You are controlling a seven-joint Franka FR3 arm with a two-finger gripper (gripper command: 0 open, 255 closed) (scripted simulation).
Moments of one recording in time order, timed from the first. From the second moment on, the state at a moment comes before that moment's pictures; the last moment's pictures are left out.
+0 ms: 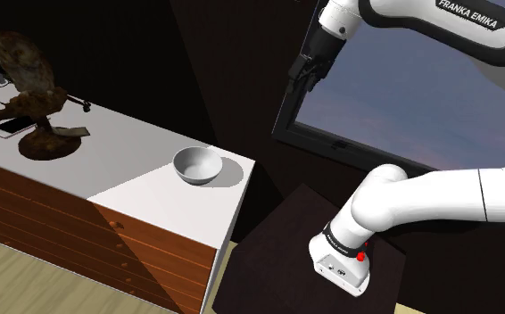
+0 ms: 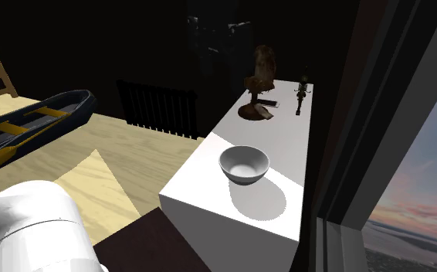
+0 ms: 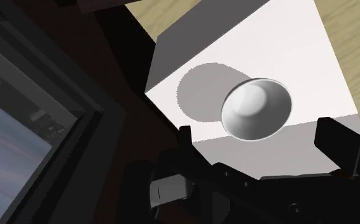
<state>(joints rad) -0.02 -0.82 0.04 -2.28 0.04 1.64 0.14</state>
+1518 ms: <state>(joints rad) -0.01 -0.32 0.07 -2.53 0.14 2.42 0.18</state>
